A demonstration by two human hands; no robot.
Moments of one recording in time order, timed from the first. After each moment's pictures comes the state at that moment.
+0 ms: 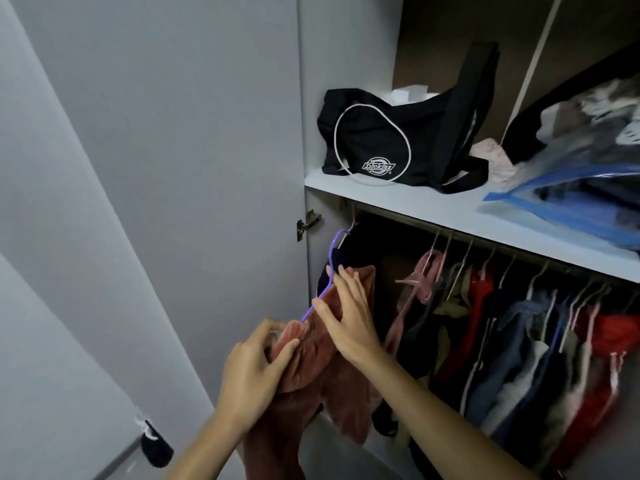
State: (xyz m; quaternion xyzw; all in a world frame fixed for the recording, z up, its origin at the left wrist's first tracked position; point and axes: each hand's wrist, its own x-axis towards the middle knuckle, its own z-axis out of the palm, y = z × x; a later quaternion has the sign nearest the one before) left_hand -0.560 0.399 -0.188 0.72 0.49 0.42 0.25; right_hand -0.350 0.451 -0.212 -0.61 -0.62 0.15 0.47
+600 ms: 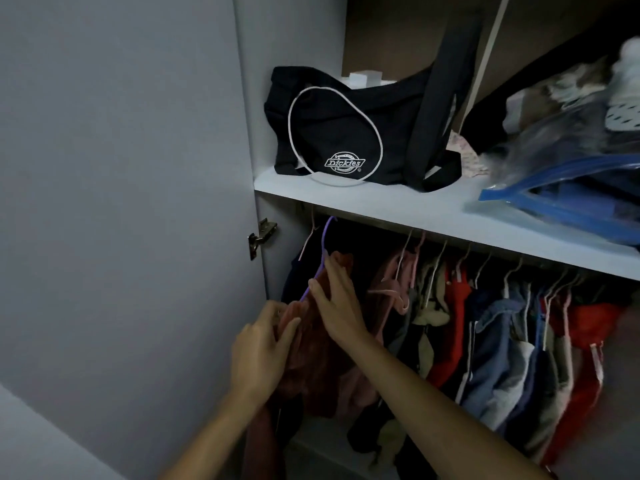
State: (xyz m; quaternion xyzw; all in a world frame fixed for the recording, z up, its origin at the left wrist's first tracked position) left_hand -0.481 0.552 -0.239 0.78 0.42 0.41 0.23; right_hand -0.292 0.561 -0.239 -0.67 -0.54 0.19 0.47
